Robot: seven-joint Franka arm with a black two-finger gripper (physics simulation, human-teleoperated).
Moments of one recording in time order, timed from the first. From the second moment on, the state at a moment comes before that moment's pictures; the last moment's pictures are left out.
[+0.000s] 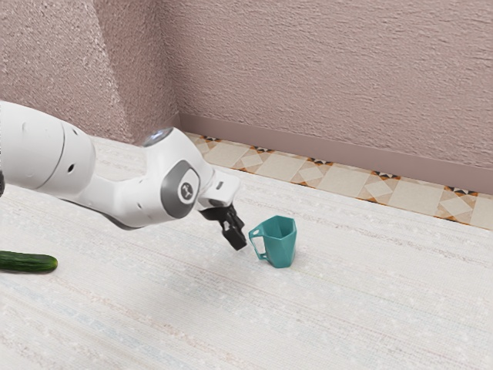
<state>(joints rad) 0.06 0.33 -0.25 -2.07 -0.45 2.68 1.04</state>
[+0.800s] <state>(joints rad) 0.06 0.40 -0.28 -2.03 -0.45 2.71 1.05</state>
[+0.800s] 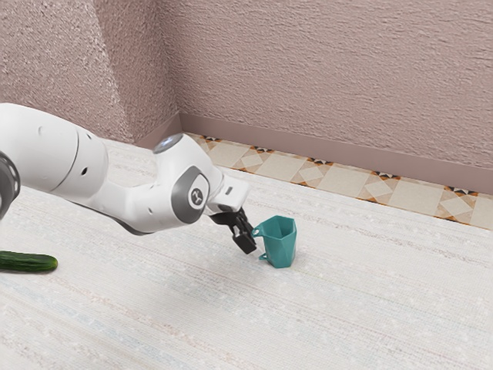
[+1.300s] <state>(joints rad) 0.06 0.41 -0.29 -2.02 -0.45 2.72 1.03</state>
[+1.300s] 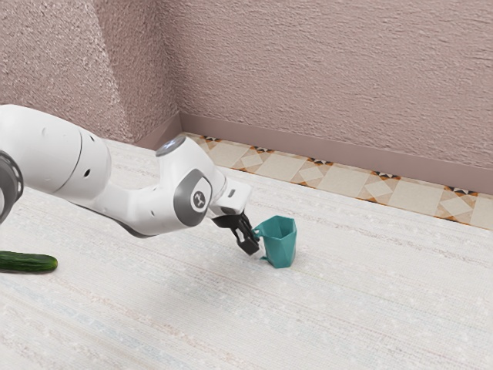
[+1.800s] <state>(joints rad) 0.07 0.31 -0.30 -2.06 -0.45 2.72 1.00</state>
